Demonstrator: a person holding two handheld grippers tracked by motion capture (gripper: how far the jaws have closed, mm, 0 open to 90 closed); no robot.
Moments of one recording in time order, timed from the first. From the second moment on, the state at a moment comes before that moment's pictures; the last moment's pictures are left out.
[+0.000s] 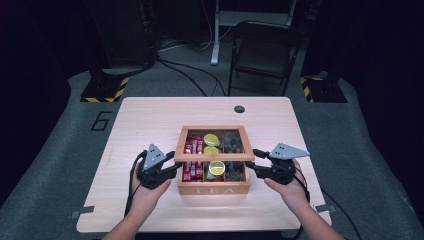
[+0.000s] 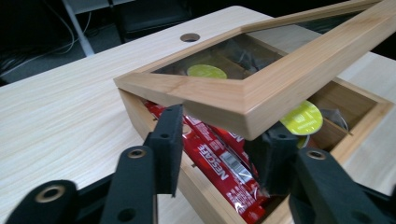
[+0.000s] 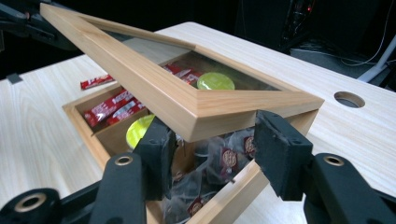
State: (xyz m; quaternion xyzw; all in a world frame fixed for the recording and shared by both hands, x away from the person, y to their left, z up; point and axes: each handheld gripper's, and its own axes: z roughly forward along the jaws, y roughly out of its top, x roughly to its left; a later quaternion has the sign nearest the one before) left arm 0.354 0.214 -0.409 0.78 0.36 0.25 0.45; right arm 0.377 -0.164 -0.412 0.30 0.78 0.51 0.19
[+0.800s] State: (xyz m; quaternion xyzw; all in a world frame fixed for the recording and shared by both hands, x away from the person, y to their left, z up) left arm 0.340 0.215 -0.452 0.80 0.37 0.18 0.43; right arm 0.347 -0.159 -0.444 0.29 0.81 0.49 0.16
